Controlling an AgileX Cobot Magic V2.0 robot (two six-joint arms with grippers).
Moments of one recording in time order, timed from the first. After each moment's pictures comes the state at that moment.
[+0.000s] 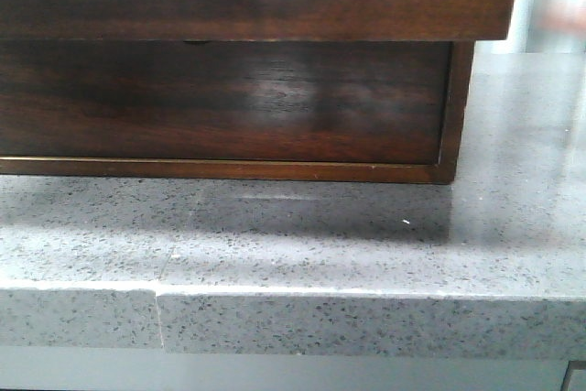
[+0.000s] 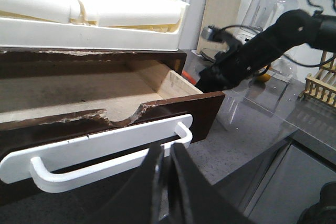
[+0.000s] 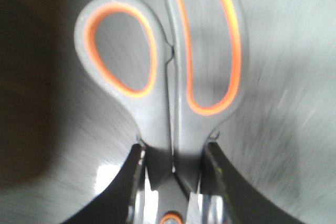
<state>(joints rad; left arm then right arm) -0.15 0.26 -0.65 -1.02 0.86 0.57 0.05 1.22 -1.08 0.07 0.85 0.10</state>
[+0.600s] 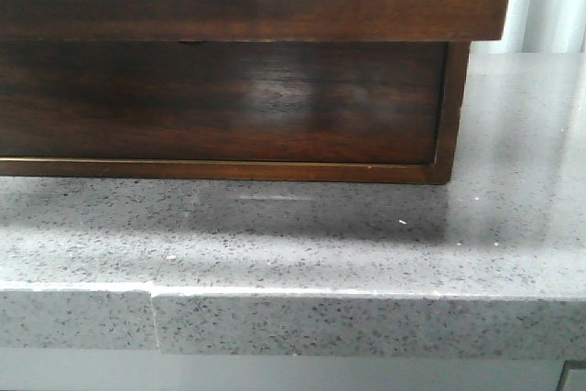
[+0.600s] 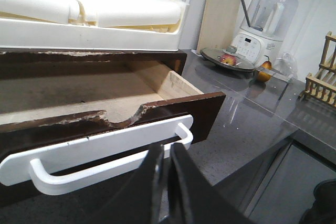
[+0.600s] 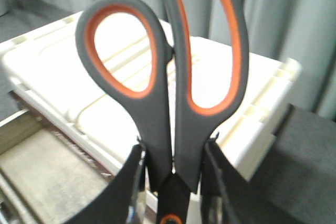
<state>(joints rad) -0.15 0.26 -0.65 -1.02 0.86 0.57 0.49 1.16 -1.65 0.12 0.89 -0.19</state>
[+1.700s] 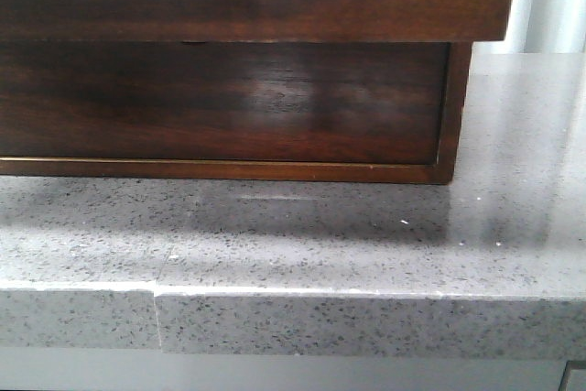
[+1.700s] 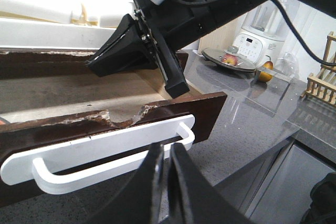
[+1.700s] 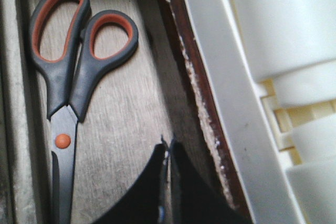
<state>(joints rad) -0.15 0.26 -0.65 -1.02 0.86 0.57 0.78 1.58 -1.66 -0.01 0.88 -0.51</state>
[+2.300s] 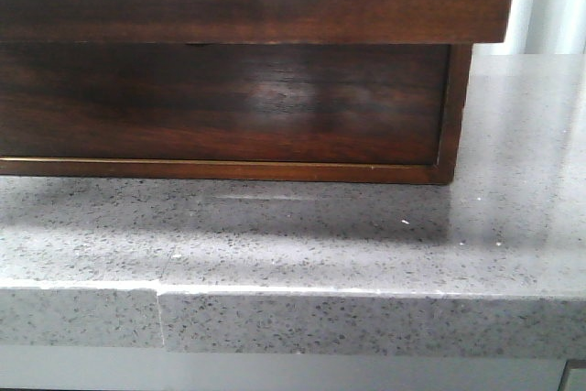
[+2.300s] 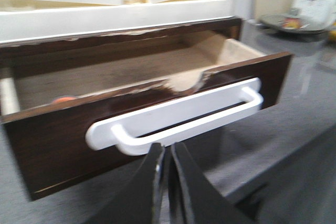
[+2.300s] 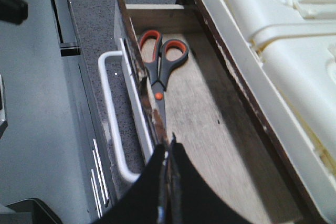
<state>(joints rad) -0.15 0.19 -0.65 -0.69 0.85 0.53 0.78 0.98 -1.34 0.17 0.93 -0.50</state>
